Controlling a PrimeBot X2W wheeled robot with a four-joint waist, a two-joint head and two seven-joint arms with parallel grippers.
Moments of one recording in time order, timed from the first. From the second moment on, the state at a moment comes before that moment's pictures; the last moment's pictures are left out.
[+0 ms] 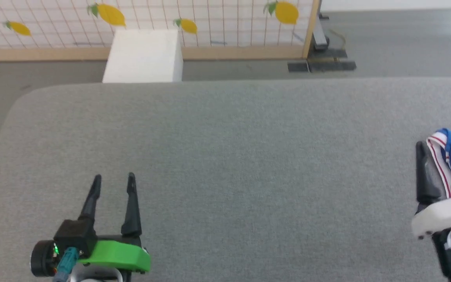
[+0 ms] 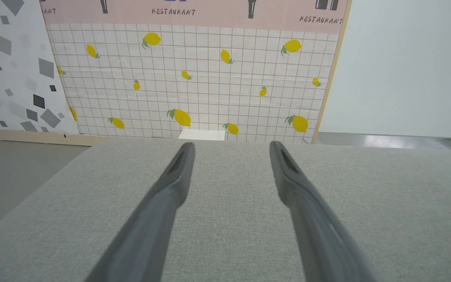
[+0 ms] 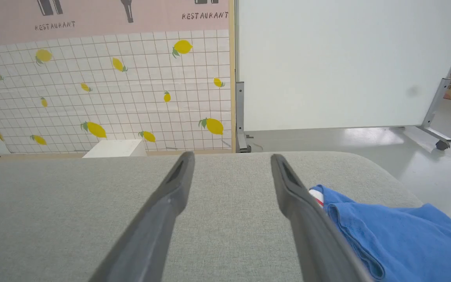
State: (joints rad) left arm 0.03 0.25 -0.23 -0.06 -0.33 0.19 -0.26; right arm -0.08 -0.11 -0.23 -0.04 0.13 0.13 0.05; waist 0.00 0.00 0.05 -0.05
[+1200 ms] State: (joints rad) left arm 0.11 0.17 -0.21 0.00 -0.22 0.11 -0.26; right arm 0.05 -0.05 -0.15 0.15 0.11 0.13 -0.19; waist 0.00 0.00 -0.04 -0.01
